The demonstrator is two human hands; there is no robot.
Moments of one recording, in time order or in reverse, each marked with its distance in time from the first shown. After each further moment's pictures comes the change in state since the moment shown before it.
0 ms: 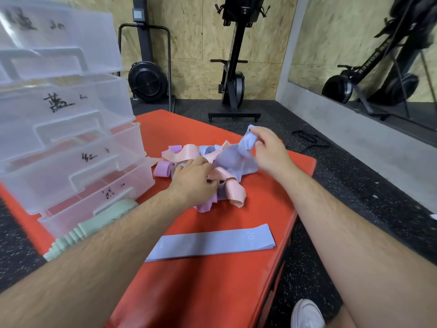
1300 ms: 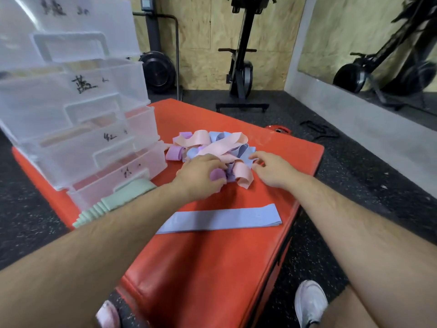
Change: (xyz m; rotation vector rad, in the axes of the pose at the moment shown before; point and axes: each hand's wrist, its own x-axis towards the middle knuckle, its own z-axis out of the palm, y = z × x) left_hand -0.041 -0.016 0.000 -0.151 0.000 0.175; right_hand -0.054 0.033 0.017 -0.284 -0.412 0.075
